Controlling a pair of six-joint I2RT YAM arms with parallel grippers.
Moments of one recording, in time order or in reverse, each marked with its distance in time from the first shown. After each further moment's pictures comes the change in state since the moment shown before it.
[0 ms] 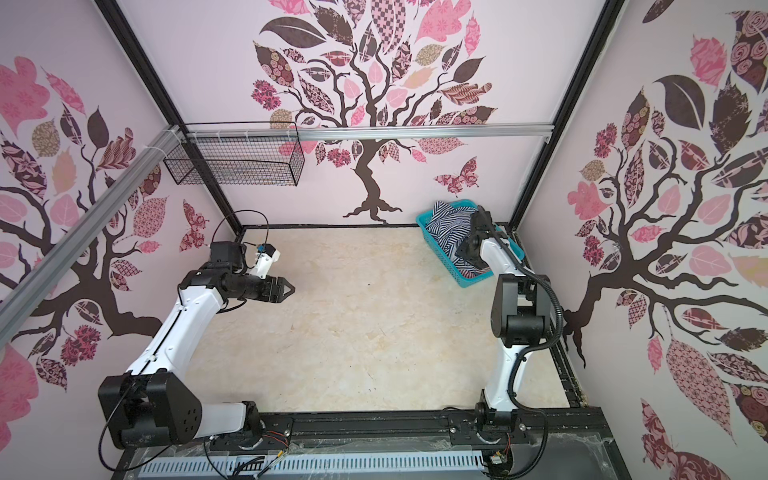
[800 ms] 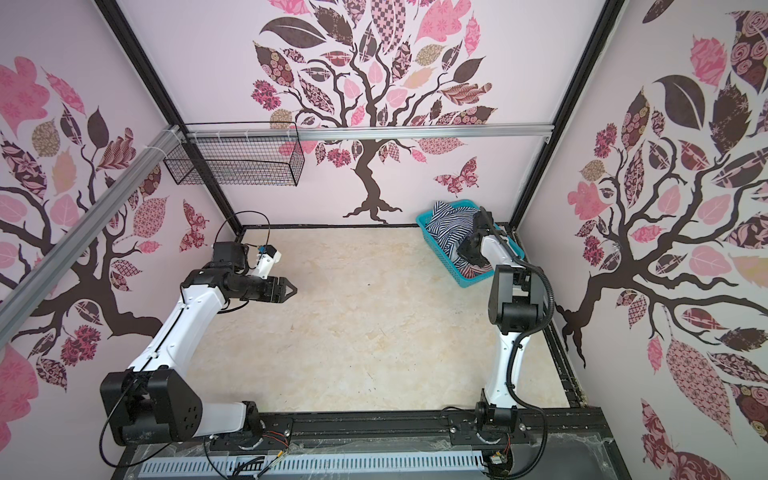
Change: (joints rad) left arm -0.011 0.014 0.000 -0.004 0.012 -0.054; right arm -0.035 0.139 0.121 -0.001 -0.065 0.016
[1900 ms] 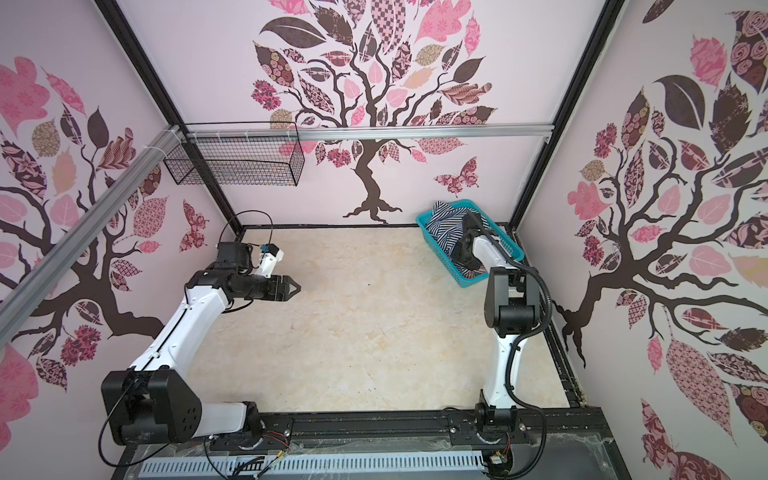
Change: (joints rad) left arm -0.028 -0.001 -0.021 0.059 0.000 -0.056; right arm 0.068 -0.032 -0.024 -0.084 0.079 -0.111
